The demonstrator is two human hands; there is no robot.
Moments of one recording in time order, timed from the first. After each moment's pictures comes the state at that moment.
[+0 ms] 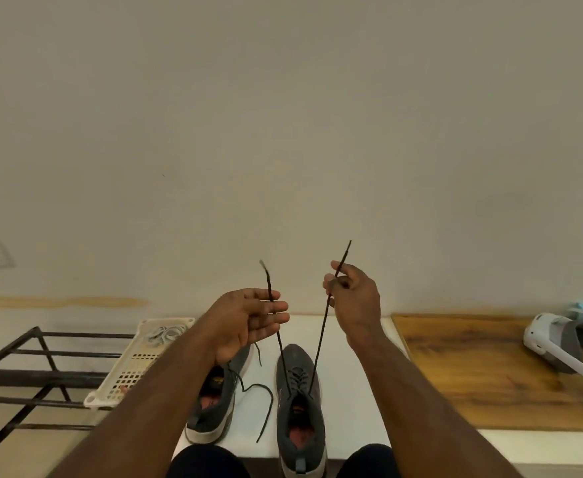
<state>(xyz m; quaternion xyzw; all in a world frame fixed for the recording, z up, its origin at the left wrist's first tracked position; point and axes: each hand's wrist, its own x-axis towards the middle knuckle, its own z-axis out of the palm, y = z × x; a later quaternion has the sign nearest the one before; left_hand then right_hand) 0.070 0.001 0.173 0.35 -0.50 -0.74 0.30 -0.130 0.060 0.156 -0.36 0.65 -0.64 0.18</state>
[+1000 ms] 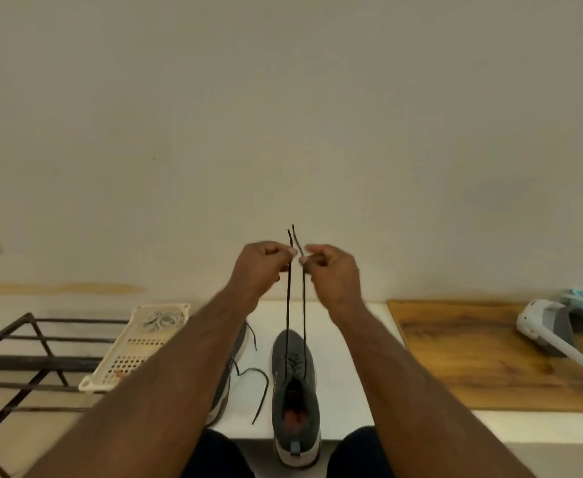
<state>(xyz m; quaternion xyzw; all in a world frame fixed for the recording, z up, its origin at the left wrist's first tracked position) 0.012 -0.011 0.201 0.39 -0.65 -0.52 0.39 -0.116 0.046 0.175 -0.43 0.65 -0.60 0.17</state>
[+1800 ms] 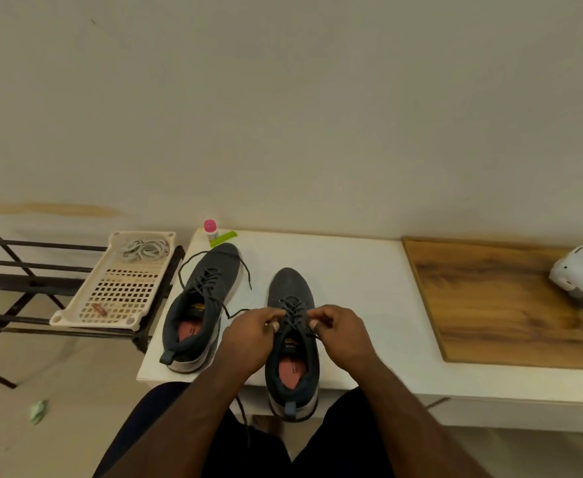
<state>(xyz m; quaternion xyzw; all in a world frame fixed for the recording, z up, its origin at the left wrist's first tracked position) 0.026 0.003 -0.024 0.50 -0.78 -0.36 0.11 -0.143 0.079 -0.017 -0.46 0.77 -0.31 0.30</state>
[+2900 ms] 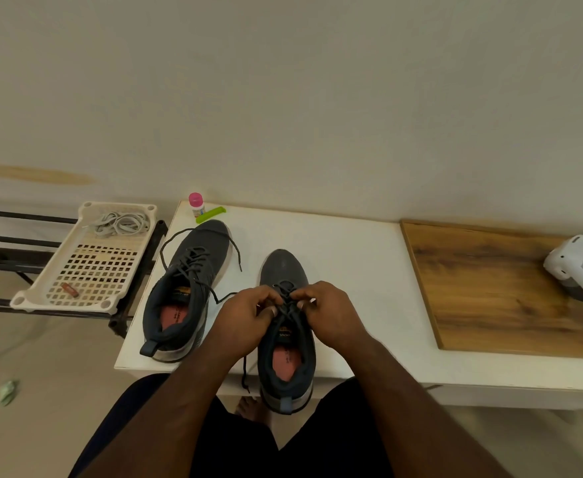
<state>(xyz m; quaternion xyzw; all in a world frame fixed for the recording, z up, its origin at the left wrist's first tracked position) 0.025 -0.014 -0.037 0.45 -0.77 -0.43 0.17 -0.140 0.051 -0.015 -0.55 0.77 -0.21 0.26</state>
